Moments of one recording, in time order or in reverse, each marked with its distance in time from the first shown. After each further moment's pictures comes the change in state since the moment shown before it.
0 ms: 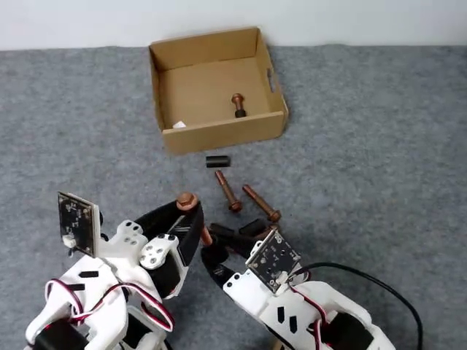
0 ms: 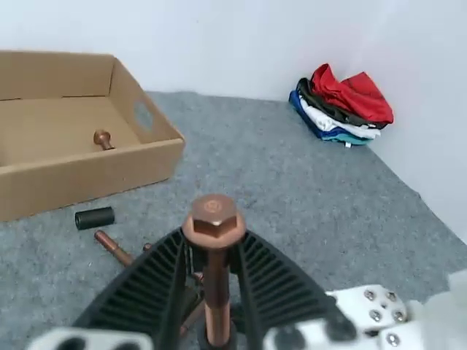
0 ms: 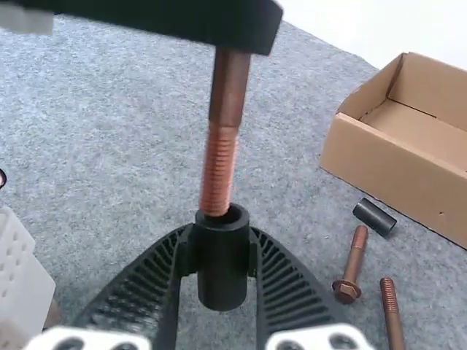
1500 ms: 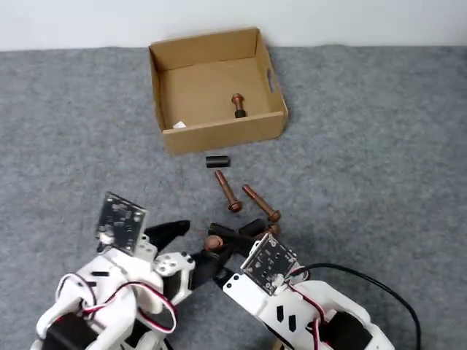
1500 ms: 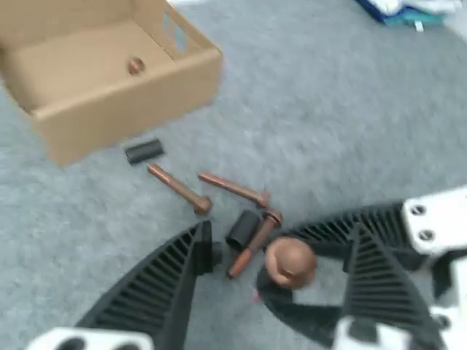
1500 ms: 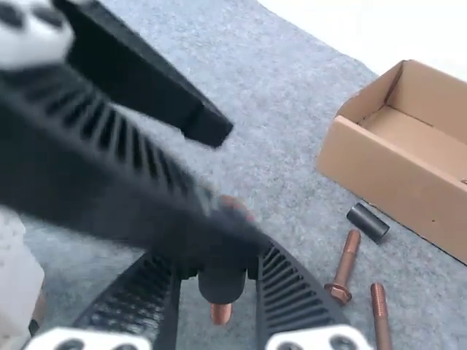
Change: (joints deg) left arm -3.1 -0.3 3.3 10.8 -12.0; right arm 0.3 0.0 0.1 0.0 3.3
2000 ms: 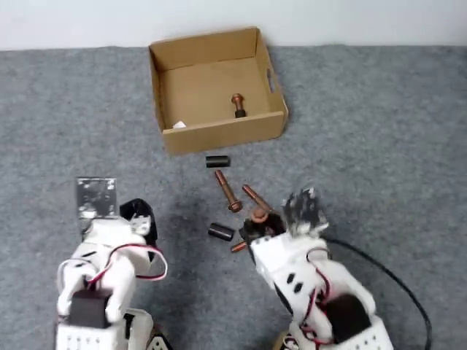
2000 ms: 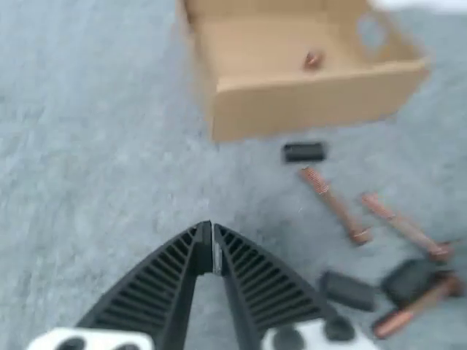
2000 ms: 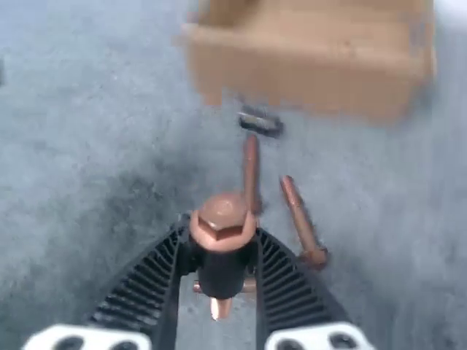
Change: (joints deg) left arm -26.5 0.5 23.2 -18.6 -5.6; right arm 22.2 12.7 -2.7 2.5 -12.1
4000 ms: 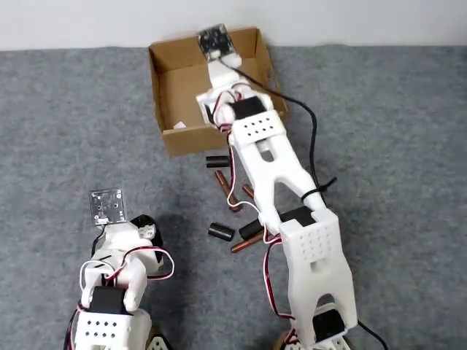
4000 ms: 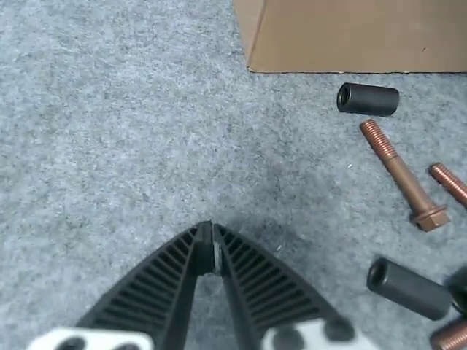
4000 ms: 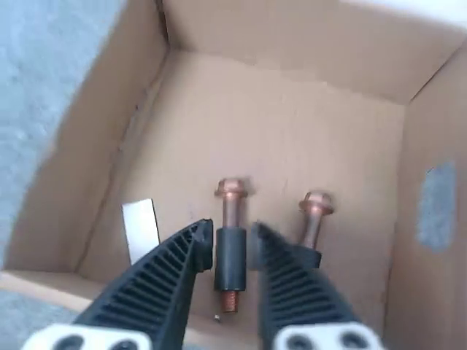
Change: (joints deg) left arm -2.4 0.1 21.2 -16.2 5.4; right arm 5.3 132.6 -115.5 -10.6 10.3
